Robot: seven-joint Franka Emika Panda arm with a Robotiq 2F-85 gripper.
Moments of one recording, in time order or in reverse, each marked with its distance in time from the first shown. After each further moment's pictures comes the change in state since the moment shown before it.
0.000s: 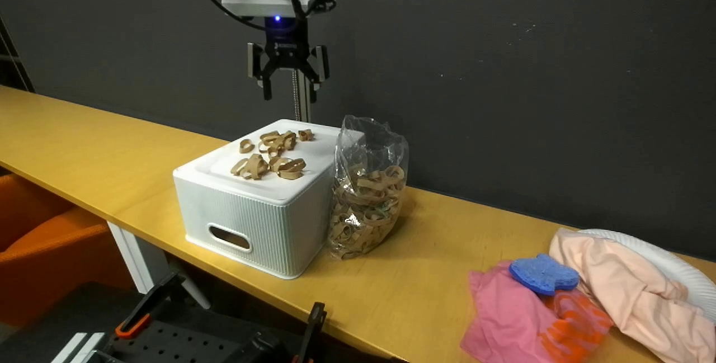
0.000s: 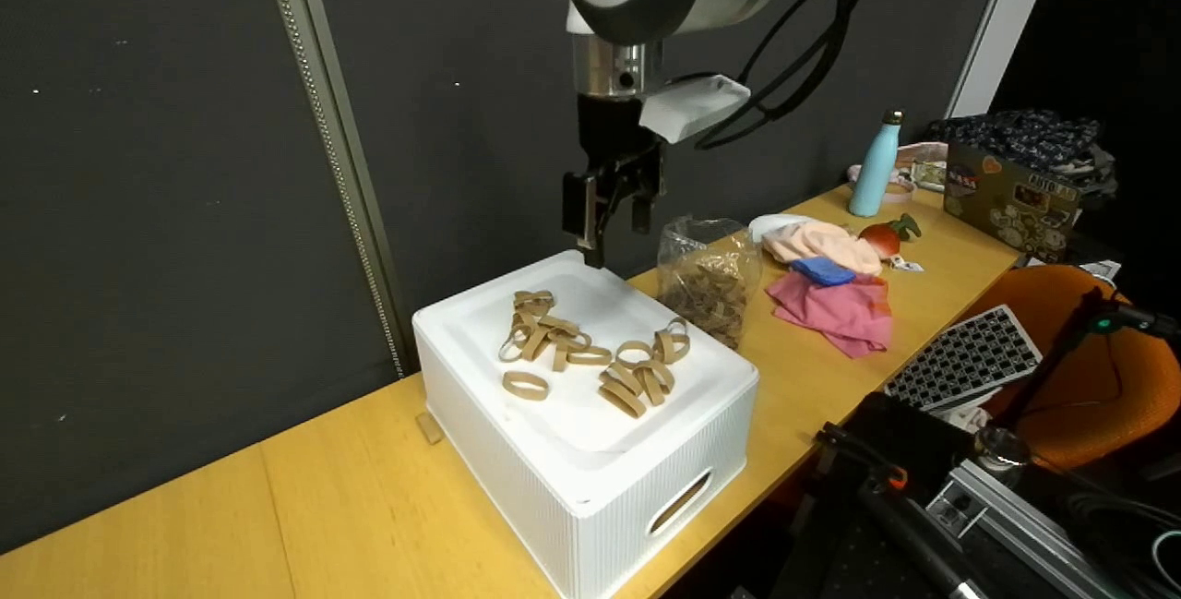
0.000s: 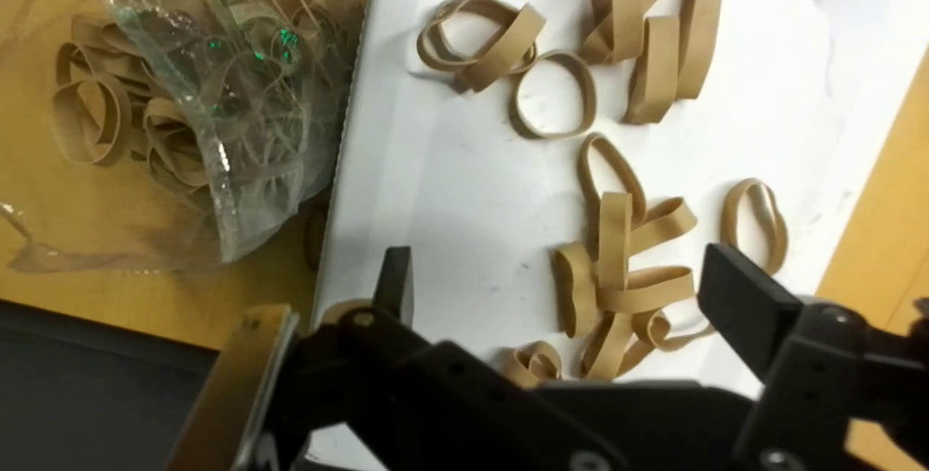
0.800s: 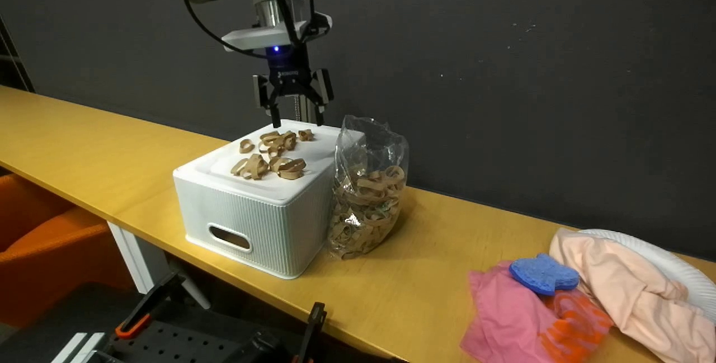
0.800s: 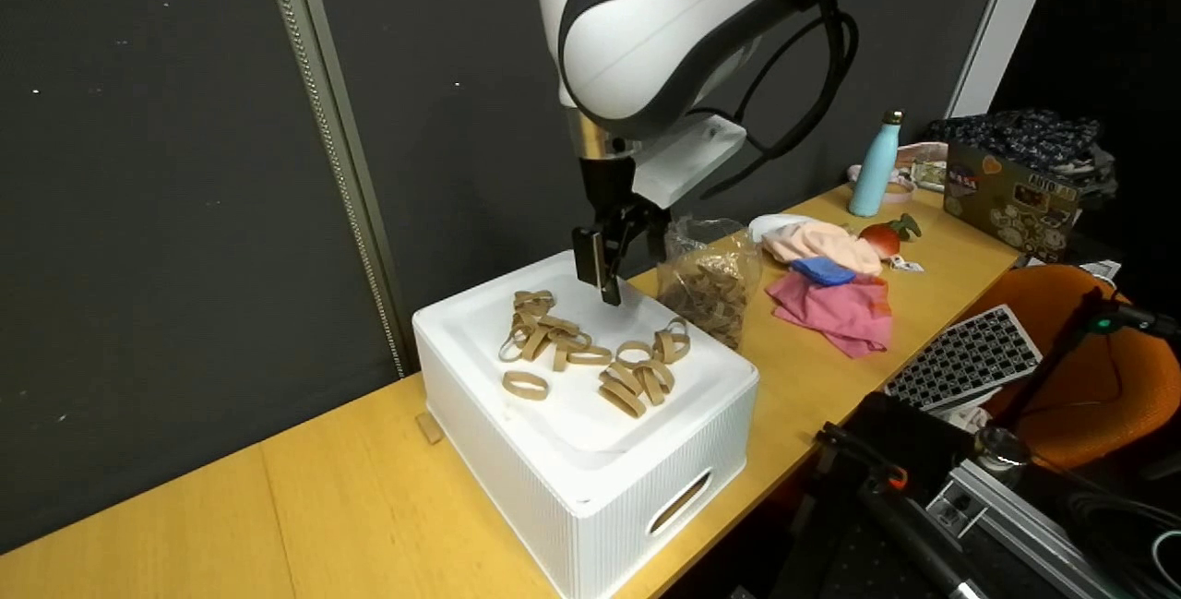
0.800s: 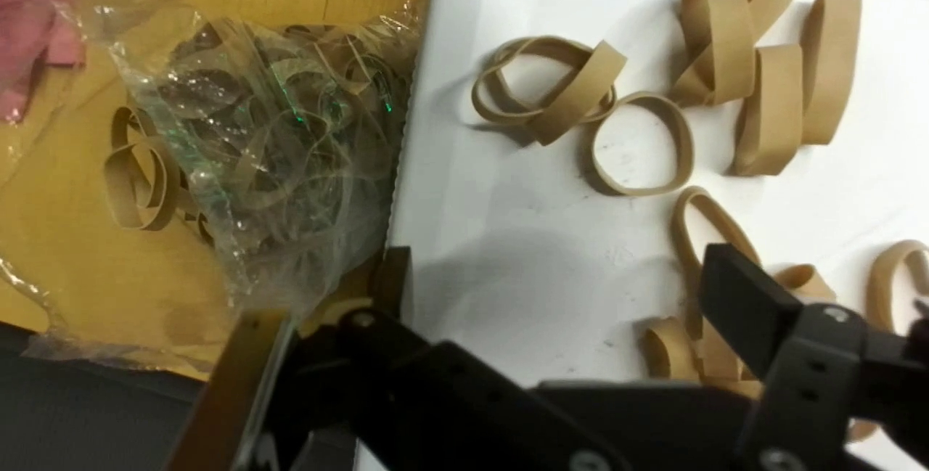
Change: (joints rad) arm 0.031 0.055 -0.013 -0.041 -0.154 0.044 0.158
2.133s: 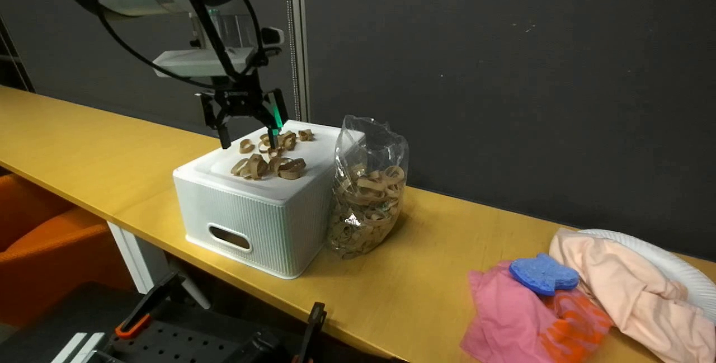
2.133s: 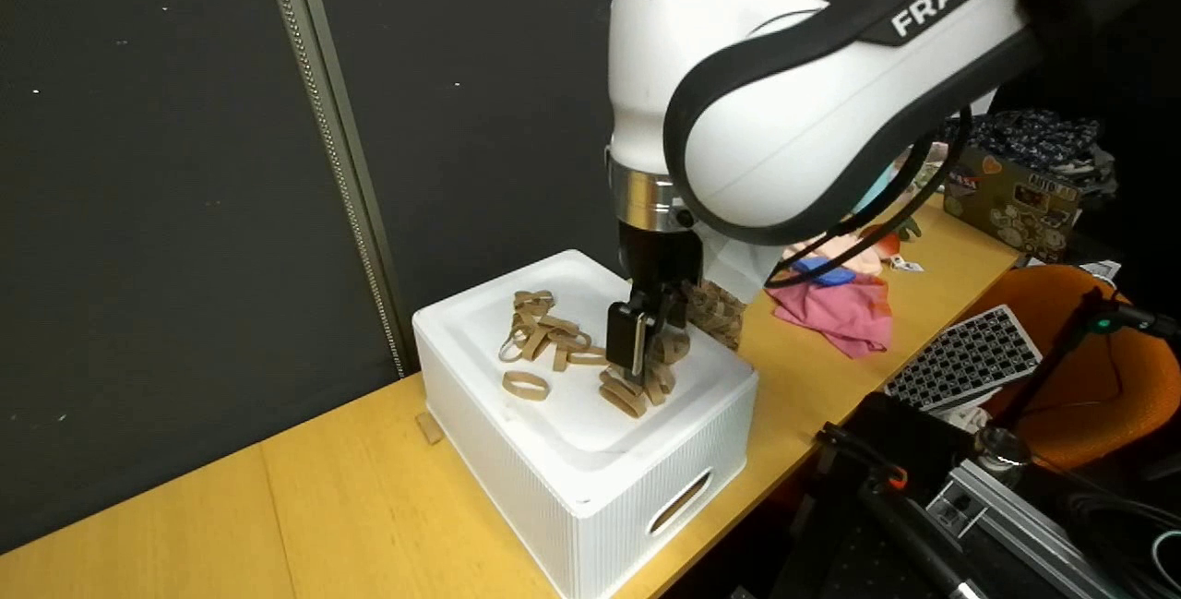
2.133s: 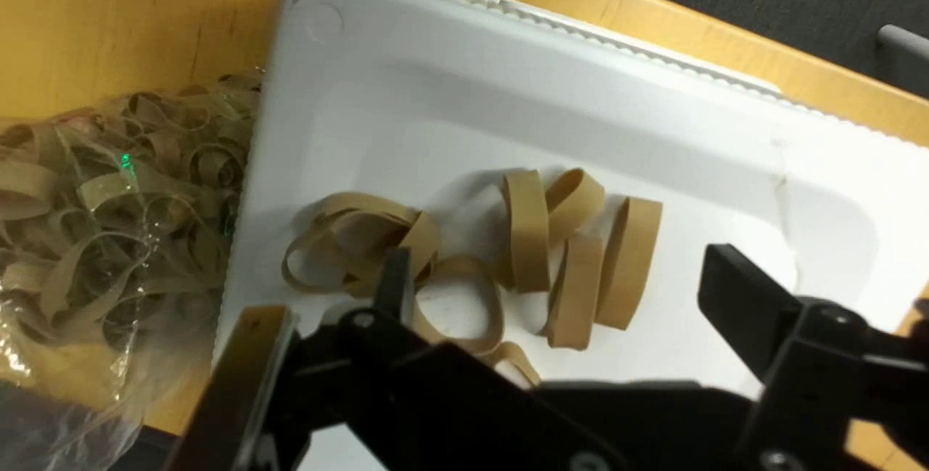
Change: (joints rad) arm 0.020 -0.234 0.072 -0.414 0.055 0.289 -0.040
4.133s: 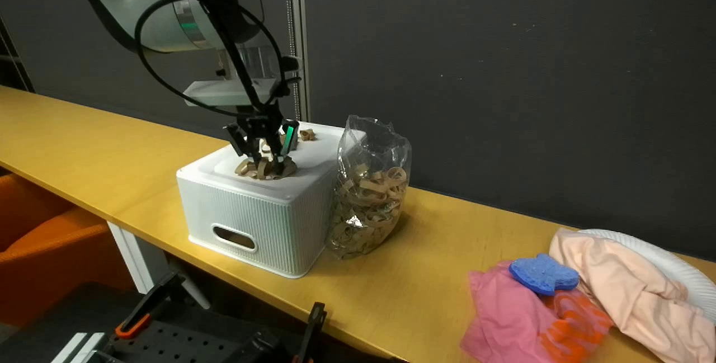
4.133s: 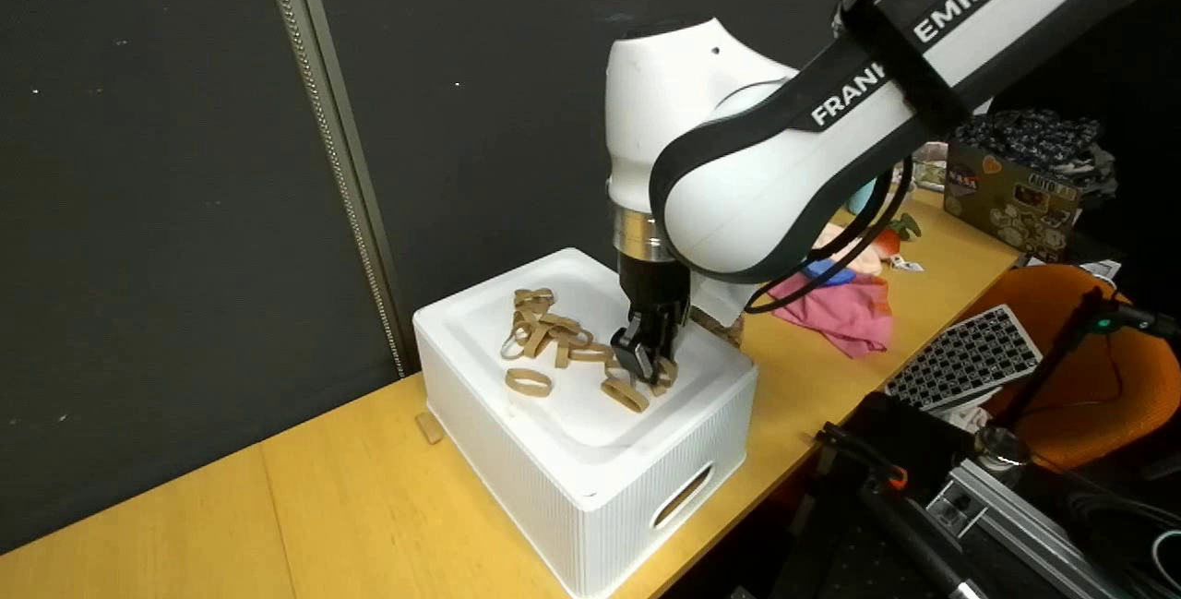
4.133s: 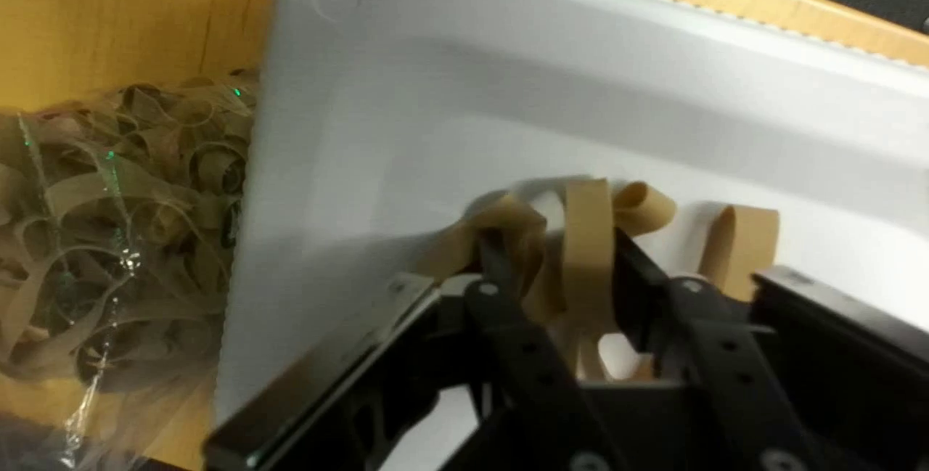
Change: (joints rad) arm -0.008 0.120 -0.037 0.037 -0.035 0.071 0.007
